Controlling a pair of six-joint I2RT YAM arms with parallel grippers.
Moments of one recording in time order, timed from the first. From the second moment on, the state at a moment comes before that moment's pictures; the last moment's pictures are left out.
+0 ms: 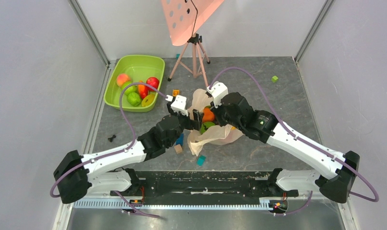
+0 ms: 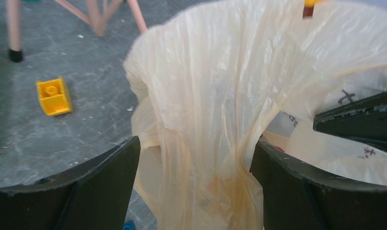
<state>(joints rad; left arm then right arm) -0.97 1.15 0.66 0.33 -0.47 -0.26 0.90 1.20 1.15 -0.52 0.25 0.05</state>
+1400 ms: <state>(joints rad) -1.39 1.01 0.35 0.37 -0.72 -0.48 0.90 0.83 0.67 -0.30 -0.19 0.00</state>
